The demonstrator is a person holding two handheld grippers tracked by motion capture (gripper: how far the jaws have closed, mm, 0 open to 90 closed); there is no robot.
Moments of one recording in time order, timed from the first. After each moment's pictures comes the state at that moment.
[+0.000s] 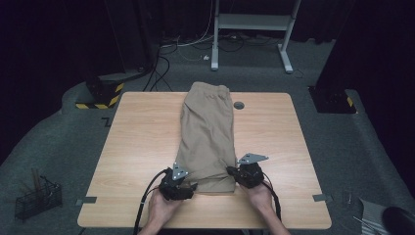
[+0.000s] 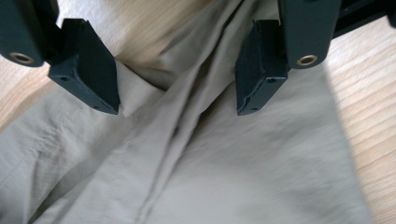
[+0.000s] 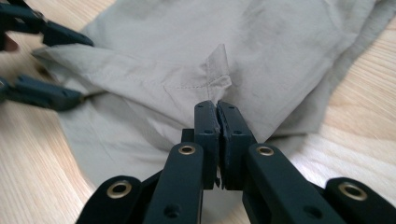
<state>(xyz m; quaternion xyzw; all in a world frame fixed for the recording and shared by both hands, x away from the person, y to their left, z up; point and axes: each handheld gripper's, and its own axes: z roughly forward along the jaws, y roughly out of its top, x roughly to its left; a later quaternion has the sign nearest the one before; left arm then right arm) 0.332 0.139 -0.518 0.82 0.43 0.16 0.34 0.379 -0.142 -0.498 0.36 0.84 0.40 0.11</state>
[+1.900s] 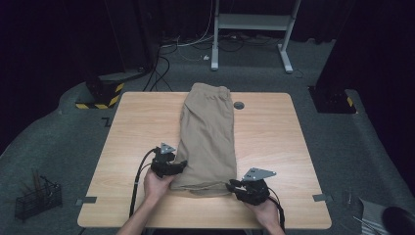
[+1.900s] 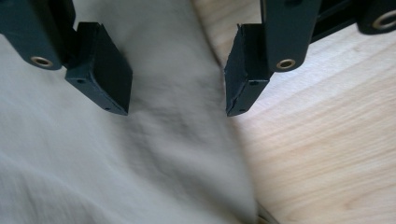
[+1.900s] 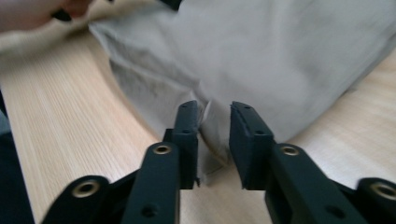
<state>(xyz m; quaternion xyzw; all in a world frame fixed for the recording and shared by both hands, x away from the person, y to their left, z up) 0.403 0.175 -0.509 0.77 0.50 0.16 0.35 0.334 -0.156 -0.495 0.33 0.83 0.44 0.07</state>
